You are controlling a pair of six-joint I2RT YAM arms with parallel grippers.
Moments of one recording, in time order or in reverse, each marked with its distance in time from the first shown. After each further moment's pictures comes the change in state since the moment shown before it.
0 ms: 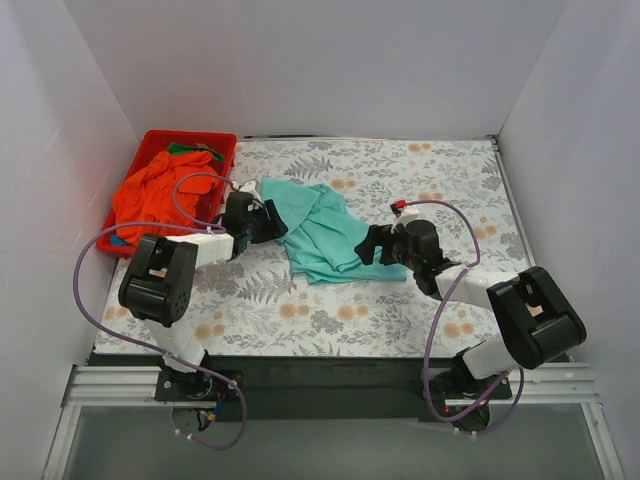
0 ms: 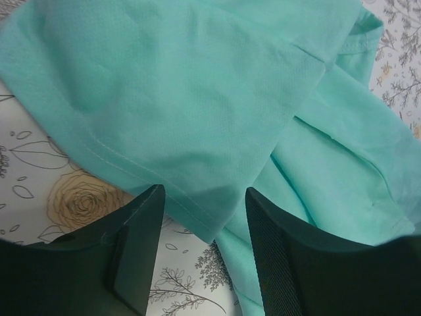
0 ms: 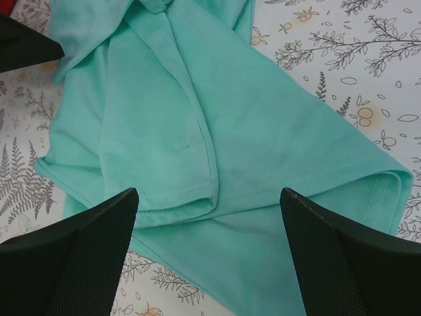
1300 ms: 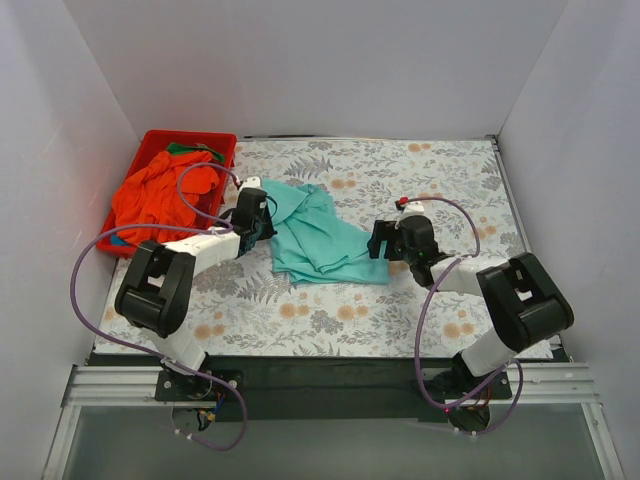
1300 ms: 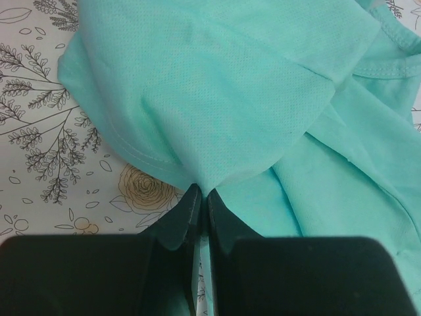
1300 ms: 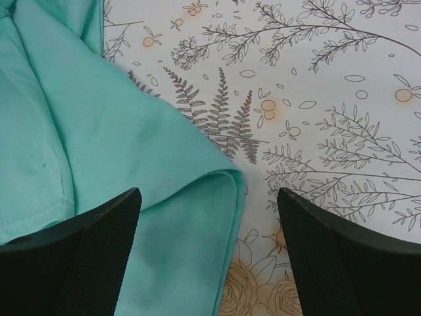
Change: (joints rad) left arm -0.097 -0.065 0.067 -0.201 -0.369 0.058; right arm -0.025 0.081 0.050 -0.073 0.213 -0.026
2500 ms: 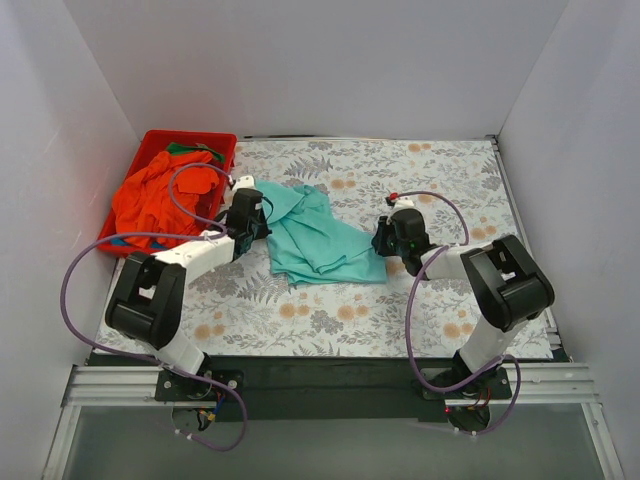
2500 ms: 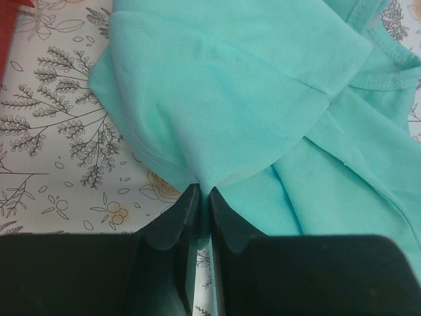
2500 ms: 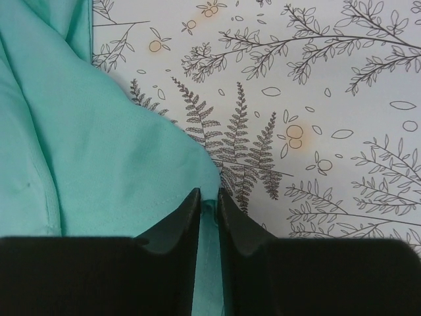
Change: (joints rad) left arm 0.000 -0.075 -0.031 -0.031 -0.067 0.003; right arm -0.001 0.162 0.113 -0.002 -0.051 -0.010
